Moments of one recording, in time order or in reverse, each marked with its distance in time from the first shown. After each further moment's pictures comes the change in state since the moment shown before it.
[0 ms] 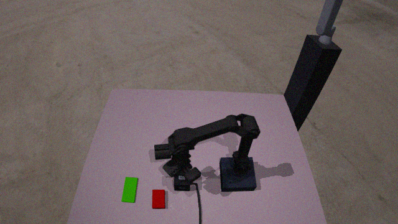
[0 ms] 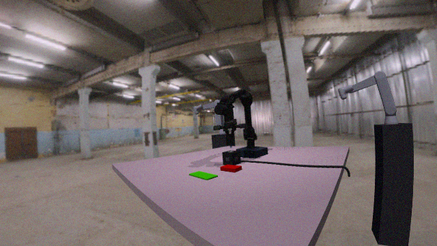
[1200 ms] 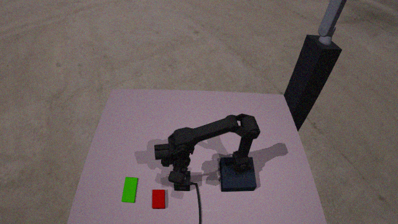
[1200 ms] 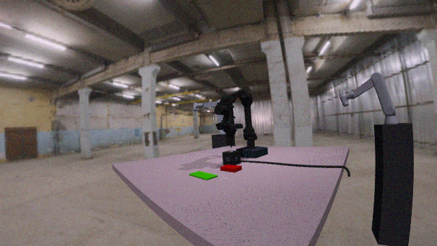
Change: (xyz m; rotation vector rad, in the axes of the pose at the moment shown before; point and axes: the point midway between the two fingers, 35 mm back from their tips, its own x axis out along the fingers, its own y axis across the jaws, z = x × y) arm 0.000 0.000 0.000 0.943 0.000 0.000
